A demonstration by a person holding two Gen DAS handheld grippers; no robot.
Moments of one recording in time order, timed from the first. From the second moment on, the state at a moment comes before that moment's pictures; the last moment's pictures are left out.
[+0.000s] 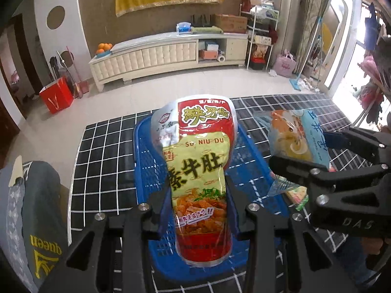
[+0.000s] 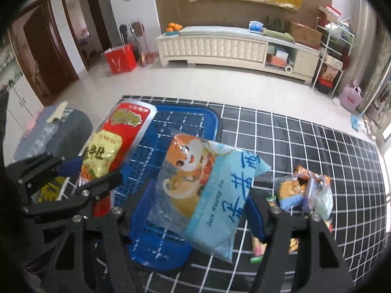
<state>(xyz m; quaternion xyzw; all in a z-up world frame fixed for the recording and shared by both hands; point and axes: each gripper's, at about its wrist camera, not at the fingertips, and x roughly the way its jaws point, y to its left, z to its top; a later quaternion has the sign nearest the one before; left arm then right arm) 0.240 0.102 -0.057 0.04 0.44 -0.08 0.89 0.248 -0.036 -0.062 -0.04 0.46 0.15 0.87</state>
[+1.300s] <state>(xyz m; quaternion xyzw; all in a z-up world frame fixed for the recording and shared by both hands) 0.254 0.140 -0.079 0.02 0.48 -0.04 0.88 0.254 -0.017 -0.060 -0.06 0.49 0.17 0.85</state>
